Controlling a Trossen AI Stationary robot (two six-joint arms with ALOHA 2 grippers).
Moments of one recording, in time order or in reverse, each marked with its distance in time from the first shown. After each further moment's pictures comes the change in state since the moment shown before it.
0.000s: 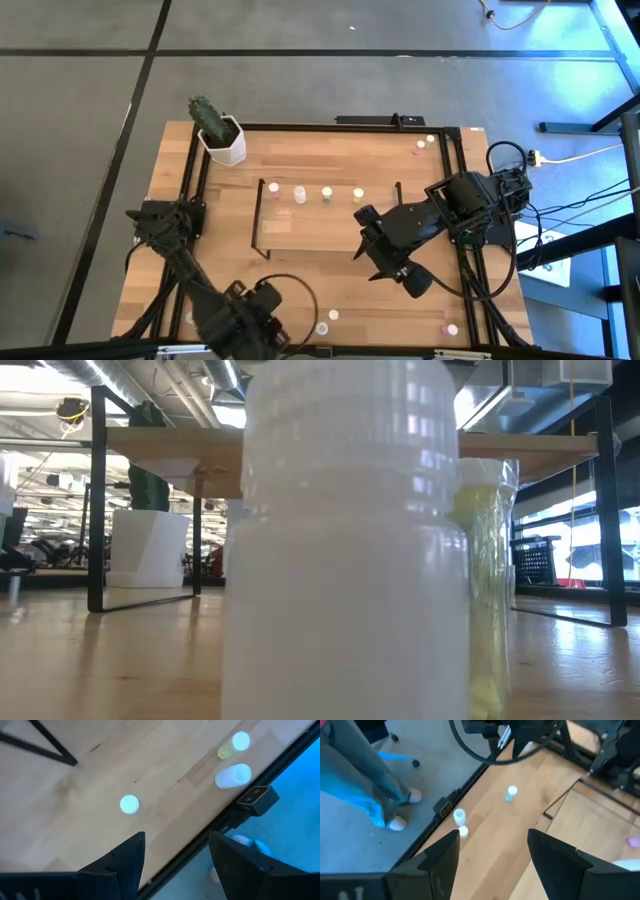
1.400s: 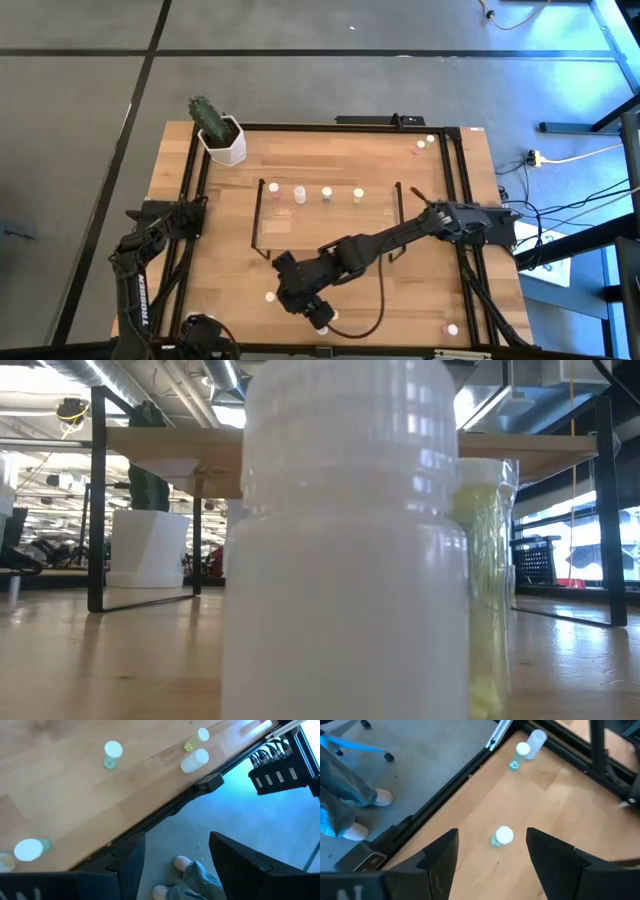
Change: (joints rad) left arm -0.353 -0.001 0.000 0.000 -0.311 -0.567; right arm -0.038 0.519 0.000 0.512 0.007 -0.110
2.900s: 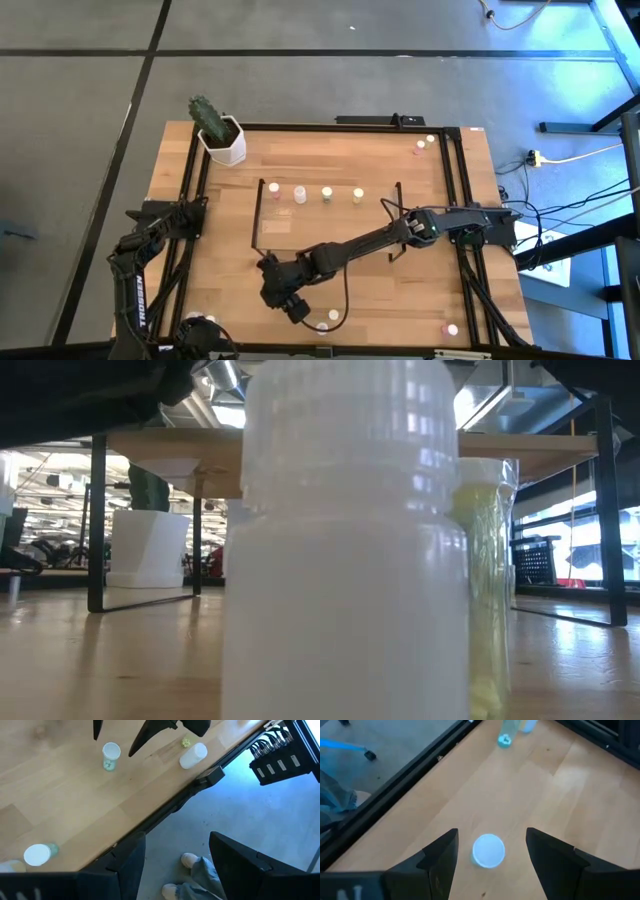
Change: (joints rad) left arm -0.015 0.000 -0.001 0.000 0.001 0.071; right arm -0.057 0.220 -0.007 0.236 -0.008 0.000
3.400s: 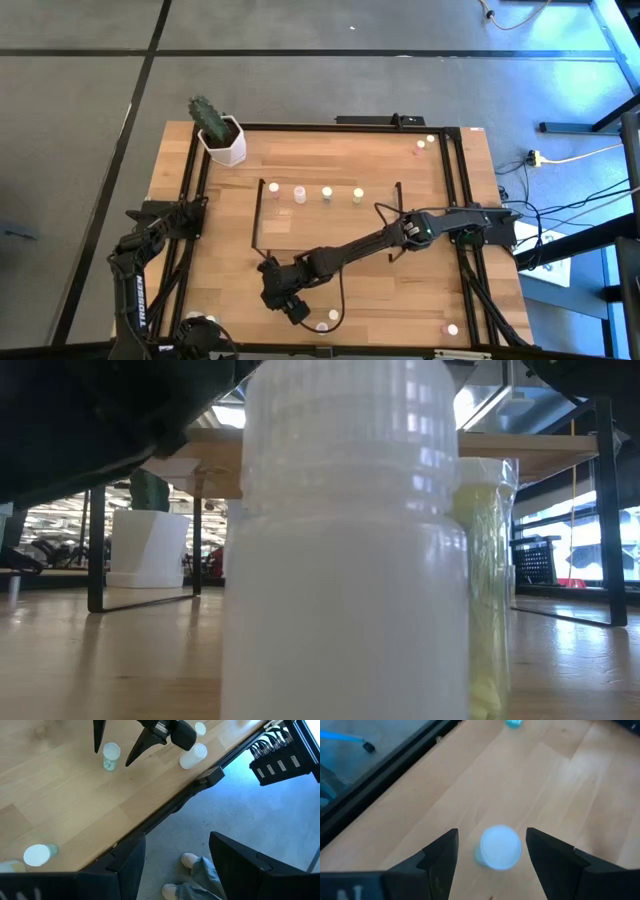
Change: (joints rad) left arm 0.000 0.000 0.000 0.000 0.000 0.000; right arm 0.000 0.051 -0.001 0.013 0.000 0.000
